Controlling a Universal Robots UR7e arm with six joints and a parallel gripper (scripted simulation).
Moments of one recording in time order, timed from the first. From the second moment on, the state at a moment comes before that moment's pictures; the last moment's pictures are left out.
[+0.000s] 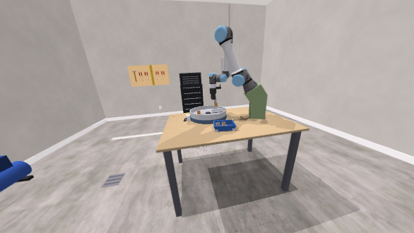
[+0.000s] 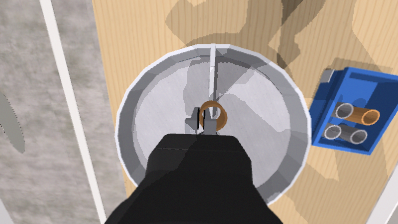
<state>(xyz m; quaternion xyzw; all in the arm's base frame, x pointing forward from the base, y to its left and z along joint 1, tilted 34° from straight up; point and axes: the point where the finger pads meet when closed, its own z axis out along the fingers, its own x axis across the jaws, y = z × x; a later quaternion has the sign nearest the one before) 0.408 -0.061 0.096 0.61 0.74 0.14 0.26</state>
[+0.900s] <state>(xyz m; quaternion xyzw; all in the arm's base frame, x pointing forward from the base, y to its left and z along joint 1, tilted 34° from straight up) 0.419 -0.109 0.108 0.61 0.74 0.14 0.26</state>
